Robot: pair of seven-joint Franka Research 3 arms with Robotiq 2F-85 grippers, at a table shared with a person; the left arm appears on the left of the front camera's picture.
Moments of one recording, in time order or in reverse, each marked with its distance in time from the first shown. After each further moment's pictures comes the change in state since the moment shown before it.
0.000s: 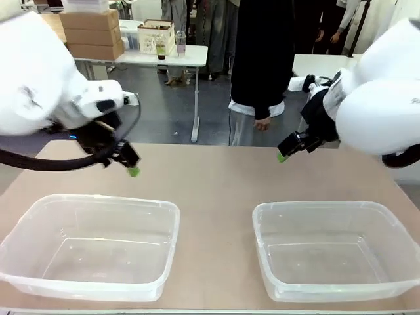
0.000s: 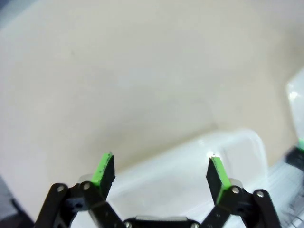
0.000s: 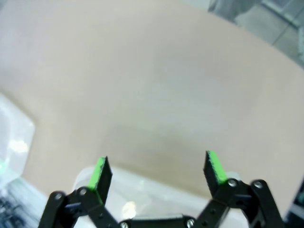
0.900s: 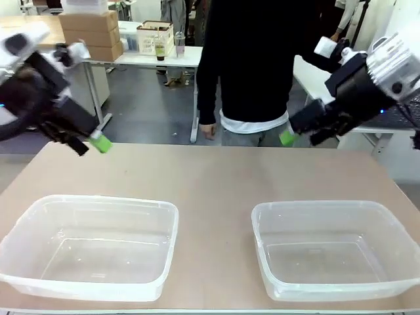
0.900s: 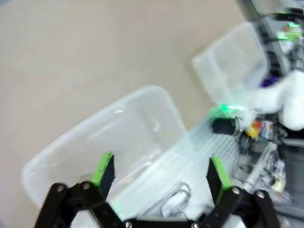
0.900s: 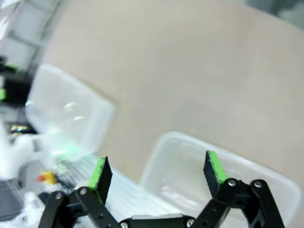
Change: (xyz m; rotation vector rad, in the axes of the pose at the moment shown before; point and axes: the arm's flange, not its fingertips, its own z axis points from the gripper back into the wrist) left arm -0.051 0.005 0.094 -0.408 -0.116 -0.016; right arm -0.019 0.017 0.078 0.357 -0.027 -0.131
